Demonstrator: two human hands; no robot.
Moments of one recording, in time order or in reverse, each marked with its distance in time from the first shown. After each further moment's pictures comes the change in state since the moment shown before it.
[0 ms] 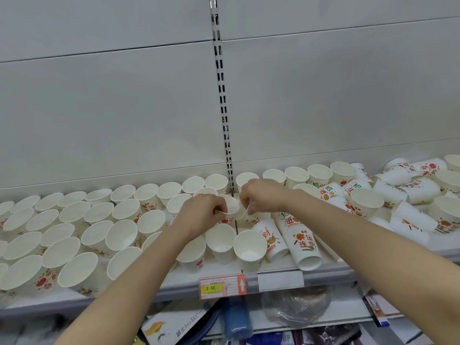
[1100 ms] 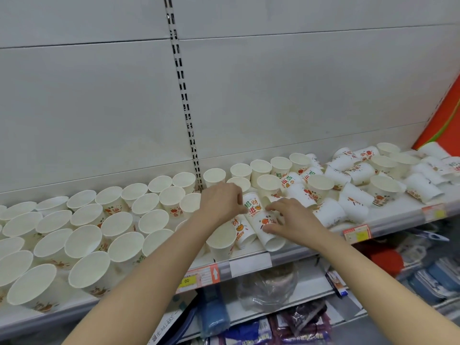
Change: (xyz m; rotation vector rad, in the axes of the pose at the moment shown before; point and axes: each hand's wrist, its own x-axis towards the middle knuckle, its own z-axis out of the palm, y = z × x) left_hand 0.029 0.112 0.014 0.085 -0.018 0.038; right_hand -0.158 0.007 0.054 0.288 0.244 0.569
